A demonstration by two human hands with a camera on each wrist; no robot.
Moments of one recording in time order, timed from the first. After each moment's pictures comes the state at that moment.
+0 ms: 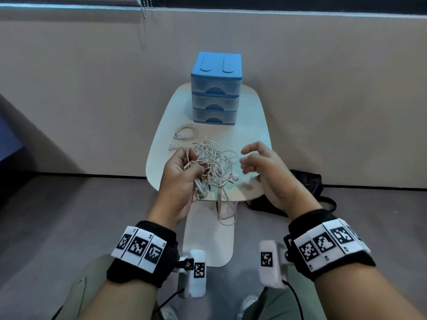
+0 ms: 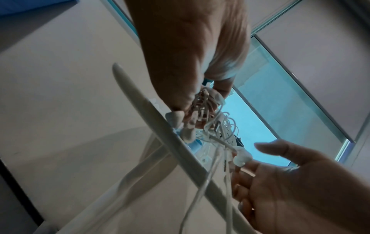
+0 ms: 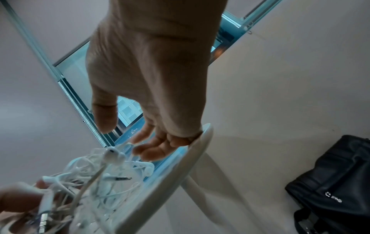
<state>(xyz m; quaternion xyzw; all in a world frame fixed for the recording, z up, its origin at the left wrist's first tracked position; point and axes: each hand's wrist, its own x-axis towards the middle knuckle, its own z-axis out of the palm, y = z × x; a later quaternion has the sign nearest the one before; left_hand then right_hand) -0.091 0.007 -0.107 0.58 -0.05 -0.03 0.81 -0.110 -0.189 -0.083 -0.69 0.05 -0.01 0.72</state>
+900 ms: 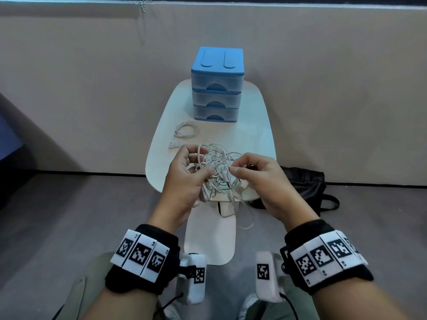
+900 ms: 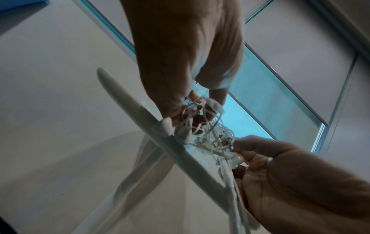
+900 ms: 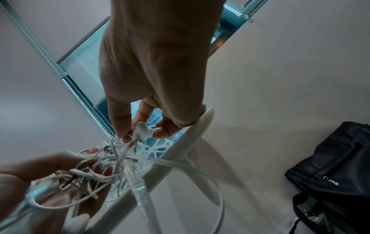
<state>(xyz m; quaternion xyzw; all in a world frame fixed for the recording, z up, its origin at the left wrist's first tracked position) -0.095 0.003 -0.108 0.66 -0.05 -0.01 0.75 -0.114 -0.180 -0.107 -0.72 0.01 -0.03 0.69</state>
